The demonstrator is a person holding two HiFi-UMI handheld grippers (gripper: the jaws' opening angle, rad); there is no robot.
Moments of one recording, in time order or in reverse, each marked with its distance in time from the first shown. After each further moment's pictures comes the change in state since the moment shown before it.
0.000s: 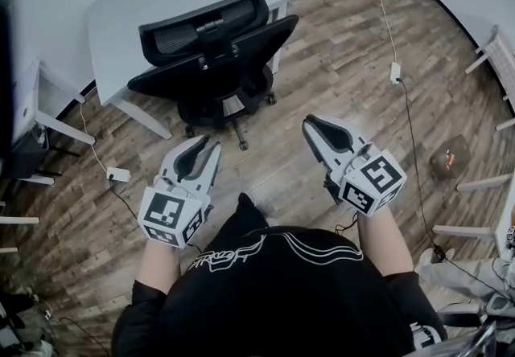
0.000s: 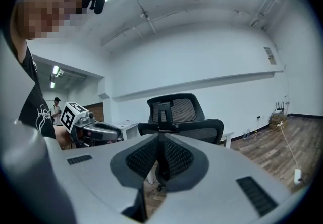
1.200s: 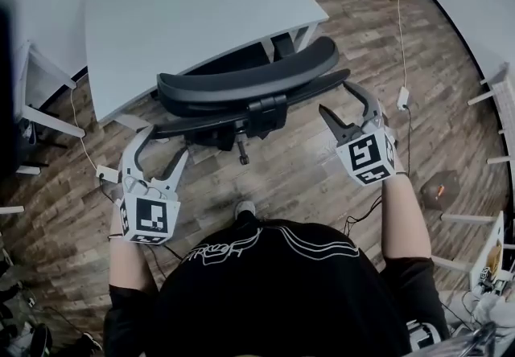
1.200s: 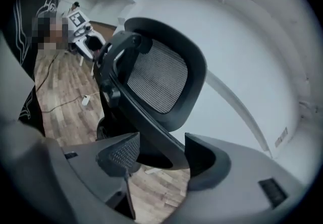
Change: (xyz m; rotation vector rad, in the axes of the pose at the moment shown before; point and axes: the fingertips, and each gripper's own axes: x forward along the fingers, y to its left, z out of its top) left arm 0.038 0.233 -0.016 0.460 0.238 0.210; right arm 0.203 -0.165 0.009 -0.744 0.432 -0.177
